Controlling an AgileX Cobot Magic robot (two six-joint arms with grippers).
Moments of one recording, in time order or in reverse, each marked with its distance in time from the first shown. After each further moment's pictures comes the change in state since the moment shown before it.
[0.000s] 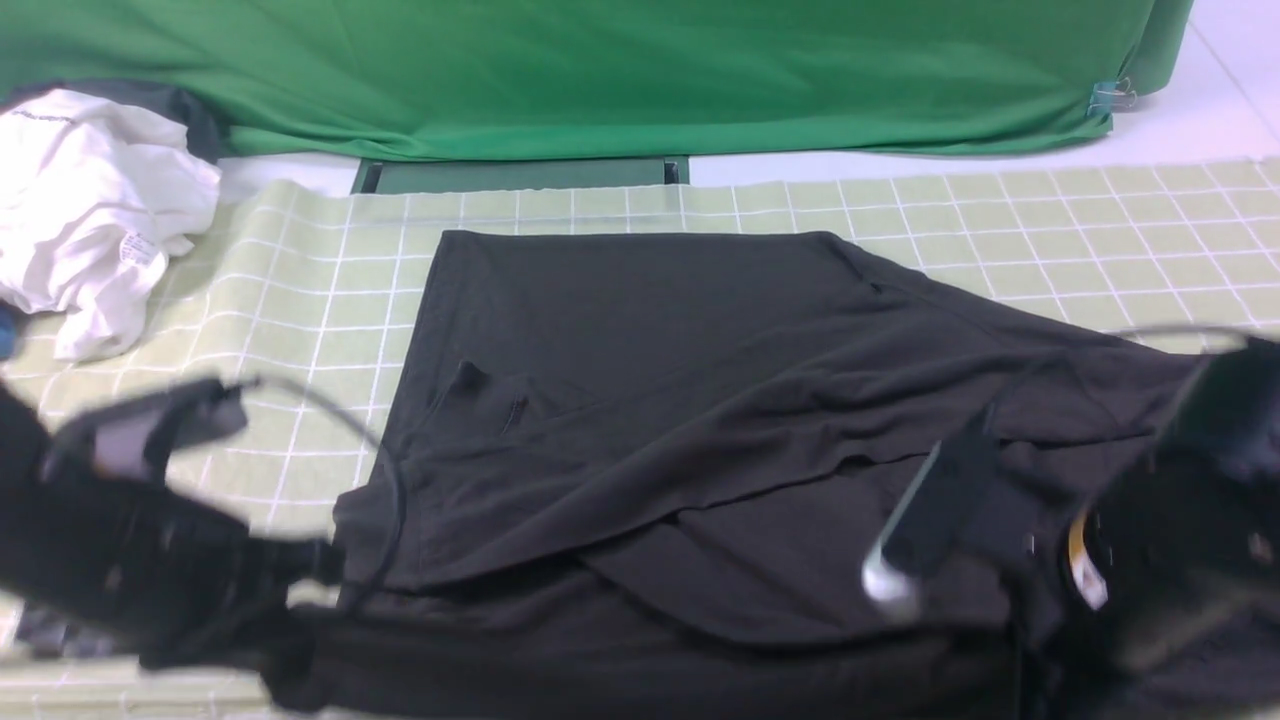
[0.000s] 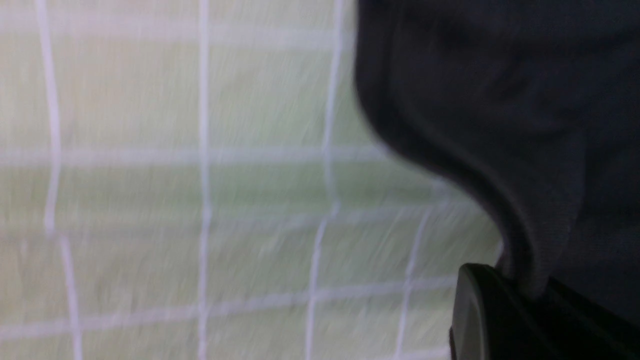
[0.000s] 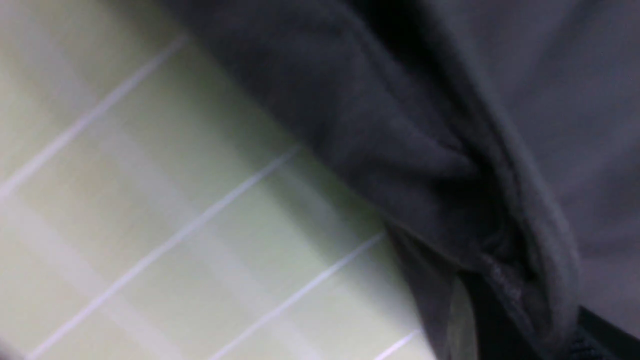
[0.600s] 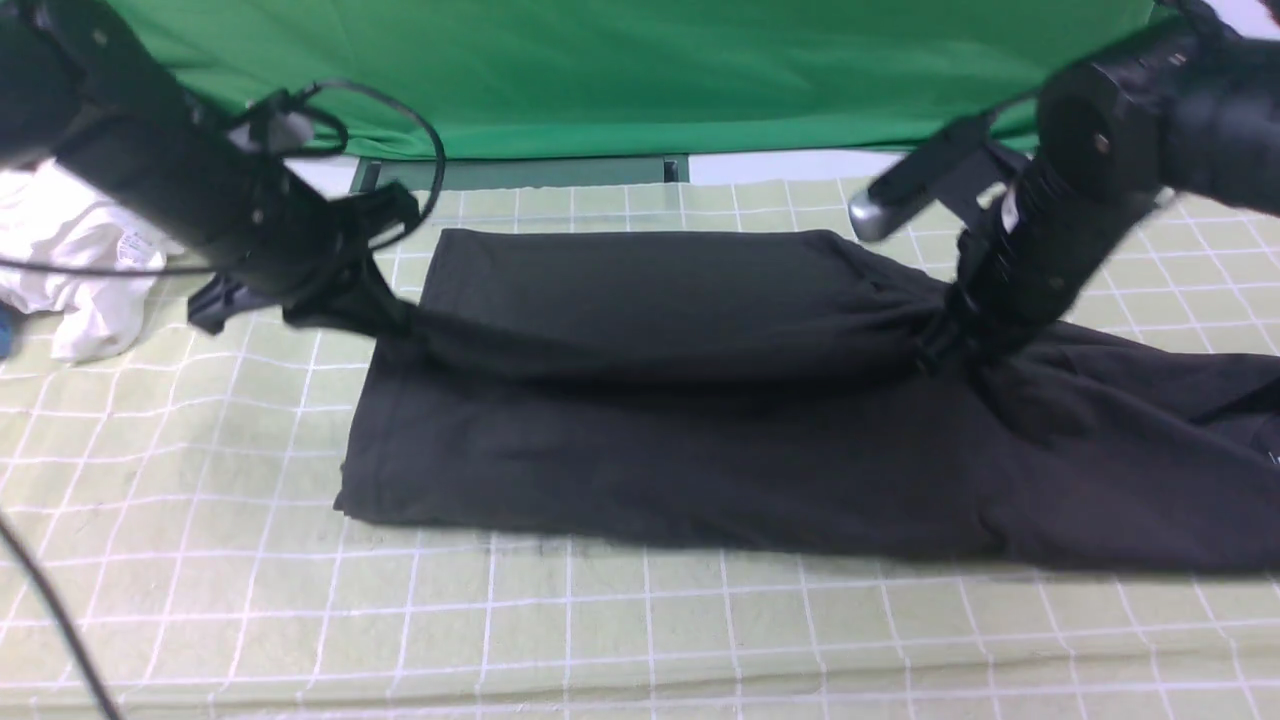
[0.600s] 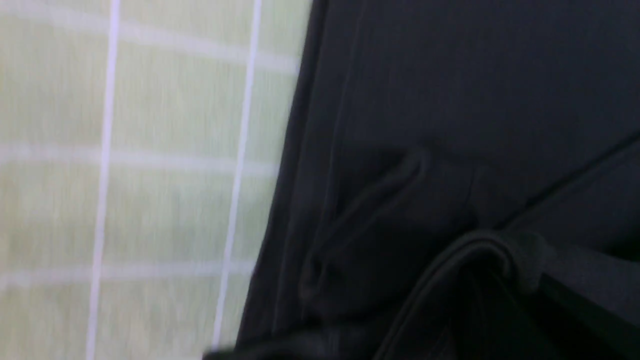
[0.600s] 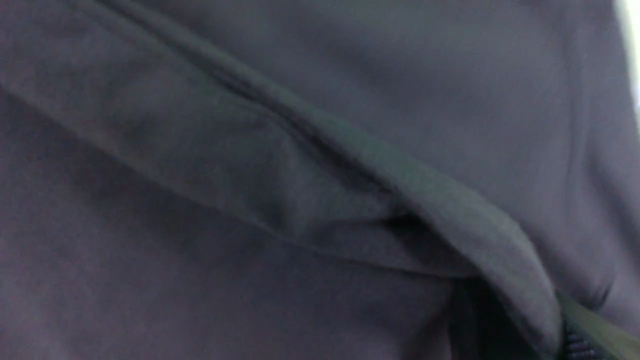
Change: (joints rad) right arm -0.309 0.432 -0.605 -0.002 -0.022 -0.081; left arm 0.094 0.605 -0.673 -0.164 -0.028 0.013
